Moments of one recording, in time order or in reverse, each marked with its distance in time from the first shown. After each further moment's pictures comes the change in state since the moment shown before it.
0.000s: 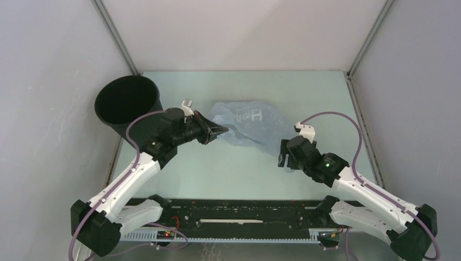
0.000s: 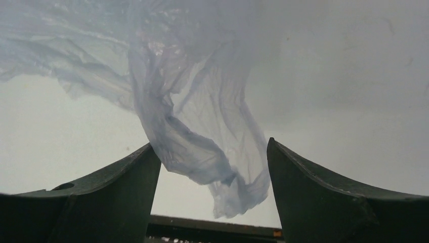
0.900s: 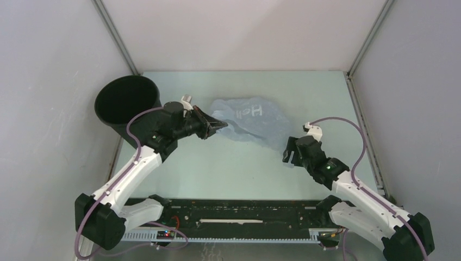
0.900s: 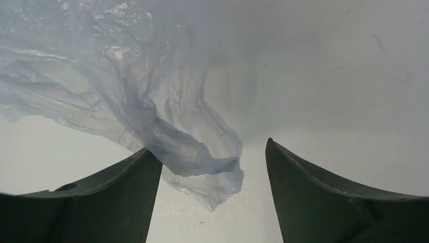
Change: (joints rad) left arm 0.051 0.066 0.052 -0.002 0.046 0.000; right arm -0.186 -0.033 -0.170 0.242 -0.021 -0.069
